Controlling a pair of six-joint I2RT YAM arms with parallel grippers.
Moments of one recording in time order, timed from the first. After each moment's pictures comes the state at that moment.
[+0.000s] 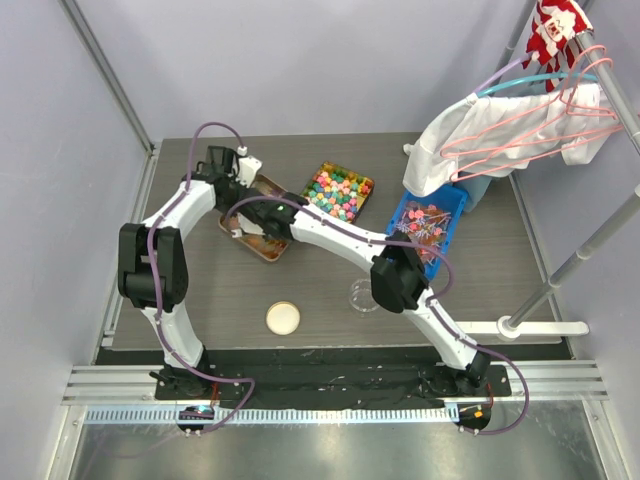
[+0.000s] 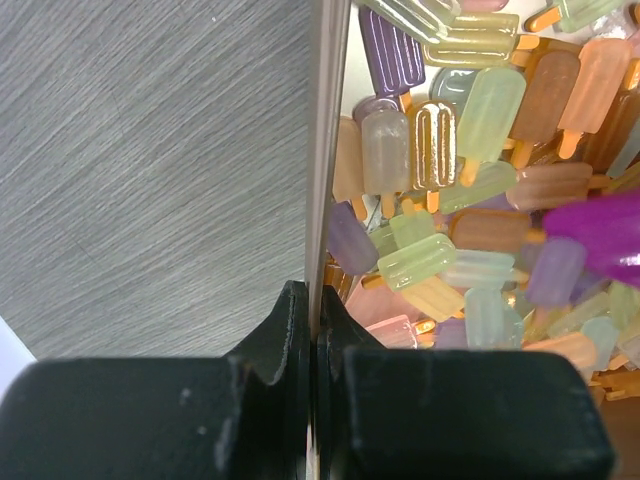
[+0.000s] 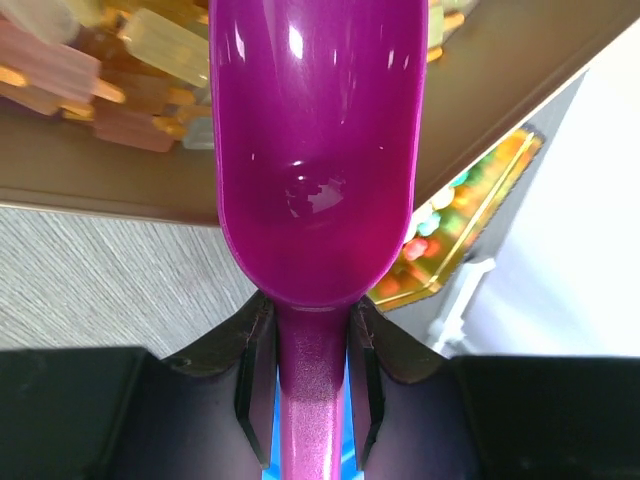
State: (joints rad) left arm -0.15 1.84 1.41 -0.55 -0.01 0.44; right arm 0.98 2.40 2.29 -1.04 0.52 -0.67
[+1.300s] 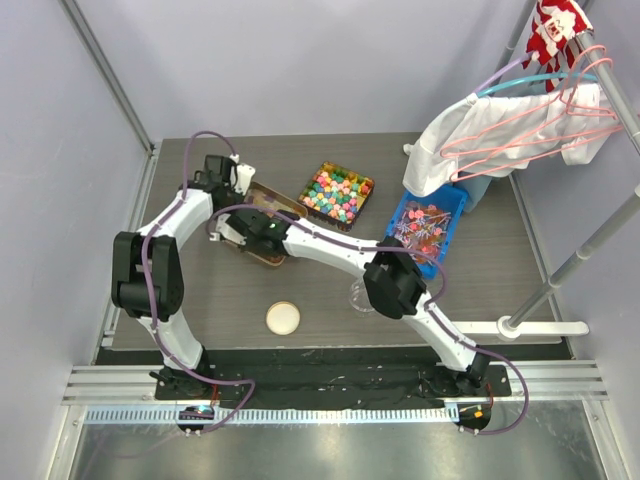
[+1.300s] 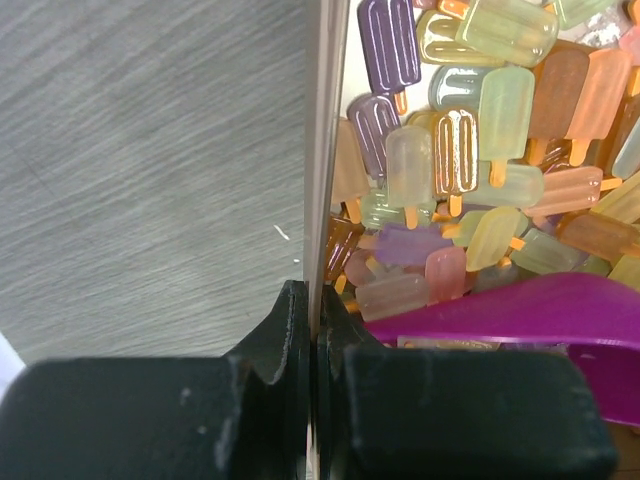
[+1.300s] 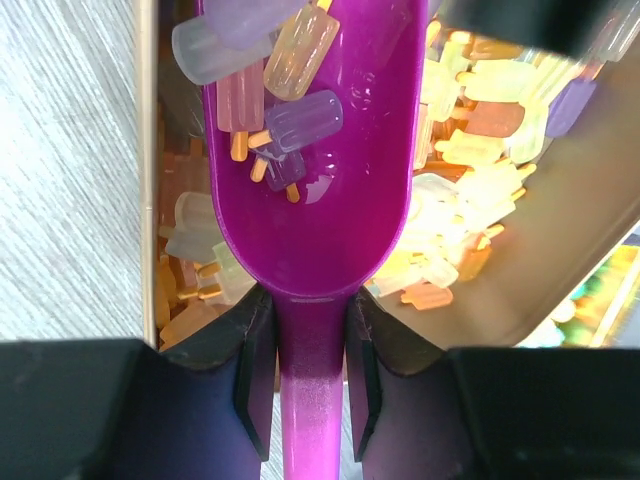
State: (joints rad) left arm -0.15 1.77 1.31 -0.55 -0.05 0.31; right arm 1.04 2.41 2.20 -0.77 0.34 -0.46
